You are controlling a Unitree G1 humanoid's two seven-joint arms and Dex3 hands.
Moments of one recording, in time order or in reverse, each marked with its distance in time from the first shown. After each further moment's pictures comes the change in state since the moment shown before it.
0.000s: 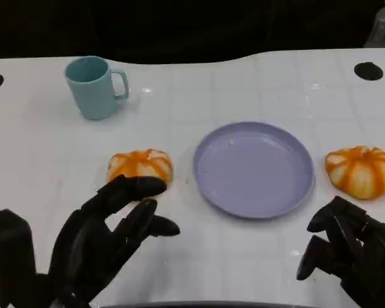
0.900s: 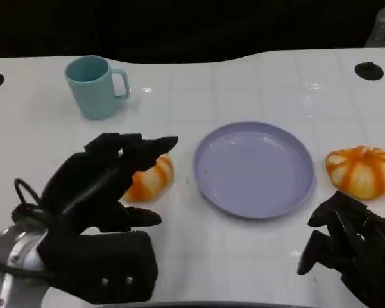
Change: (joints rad) left arm -0.279 0.388 -0.249 0.093 1.088 -0.404 0.059; right arm -0.021 0.000 -0.008 0.011 0.001 0.002 -0.001
